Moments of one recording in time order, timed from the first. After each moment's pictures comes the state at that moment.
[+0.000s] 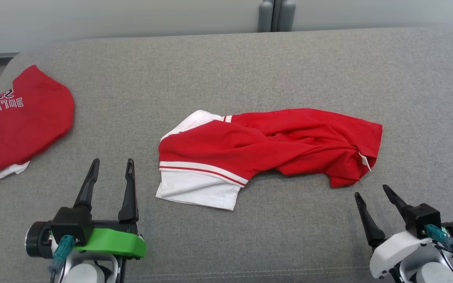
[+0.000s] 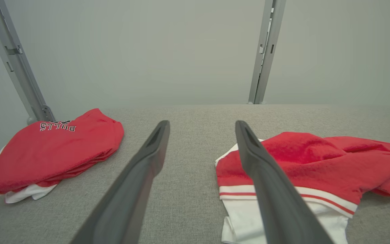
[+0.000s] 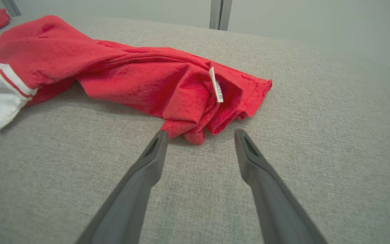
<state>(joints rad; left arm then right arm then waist) -0.08 0.10 -0.13 0.11 -0.20 -0.02 -0.24 -0.04 -0.22 0.10 0.28 0.13 0.13 -0.20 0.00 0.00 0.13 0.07</state>
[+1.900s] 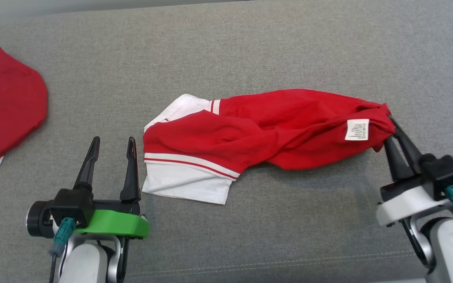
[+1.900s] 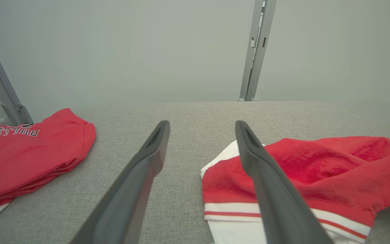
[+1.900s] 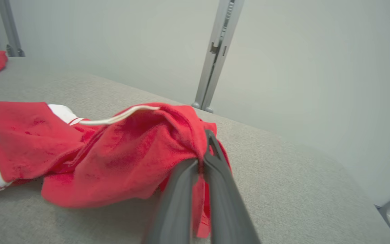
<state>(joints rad) -0.17 0.09 -0.13 0.14 -0.19 -0.02 -0.26 -0.11 -0.24 0.03 -0.13 -0.01 0.13 -0.08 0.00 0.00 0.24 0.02</state>
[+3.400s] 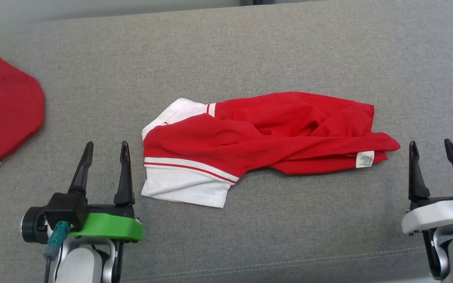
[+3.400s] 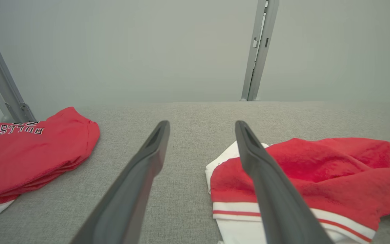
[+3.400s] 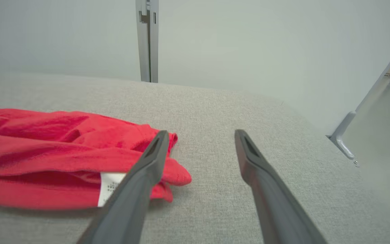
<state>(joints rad) -0.16 0.08 -0.11 0.15 -0.19 -0.02 -0.26 -0.12 -0.13 -0.22 0.20 -0.04 0.13 -0.26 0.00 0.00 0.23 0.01</state>
